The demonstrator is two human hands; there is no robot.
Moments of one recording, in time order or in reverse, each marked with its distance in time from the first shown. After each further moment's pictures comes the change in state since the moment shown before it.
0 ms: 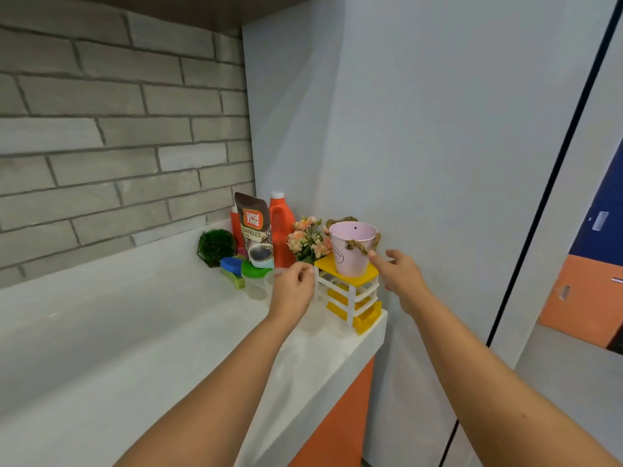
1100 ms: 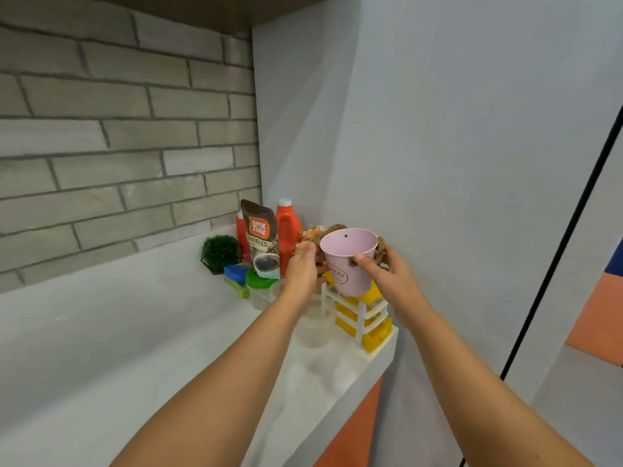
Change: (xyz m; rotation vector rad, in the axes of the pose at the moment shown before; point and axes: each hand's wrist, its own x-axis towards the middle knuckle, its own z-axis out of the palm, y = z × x) left_hand 0.054 0.023 0.008 -0.536 -0.001 -0.238; right_hand 0.003 -0.013 0.024 0.258 -0.107 -0.289
